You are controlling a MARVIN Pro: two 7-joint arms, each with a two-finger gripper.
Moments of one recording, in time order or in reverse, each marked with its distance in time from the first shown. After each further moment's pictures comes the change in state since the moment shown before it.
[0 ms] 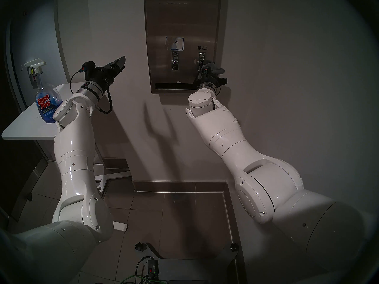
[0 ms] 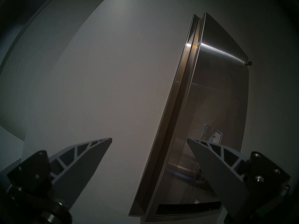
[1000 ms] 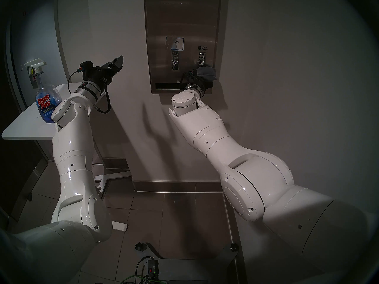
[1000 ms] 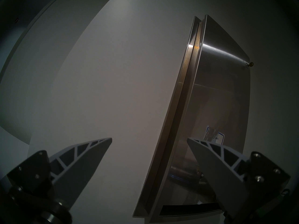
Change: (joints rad) left arm 0.002 0.005 0.001 -0.003 0.002 -0.005 0.004; right arm 0.057 -0.124 -0.018 0.144 0.052 -0.014 -0.046
